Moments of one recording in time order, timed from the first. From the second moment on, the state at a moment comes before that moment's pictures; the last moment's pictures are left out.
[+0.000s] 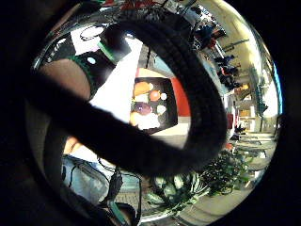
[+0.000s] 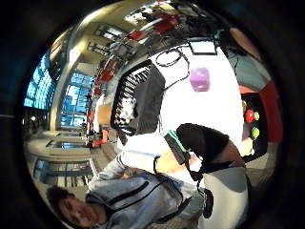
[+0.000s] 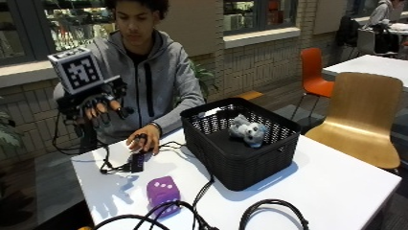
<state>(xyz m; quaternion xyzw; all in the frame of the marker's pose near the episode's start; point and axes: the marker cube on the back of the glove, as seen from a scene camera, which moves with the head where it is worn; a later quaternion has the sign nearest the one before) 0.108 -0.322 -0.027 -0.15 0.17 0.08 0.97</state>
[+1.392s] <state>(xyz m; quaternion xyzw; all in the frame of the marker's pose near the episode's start) 0.029 -0.430 0.135 -0.05 0.10 -0.01 0.99</state>
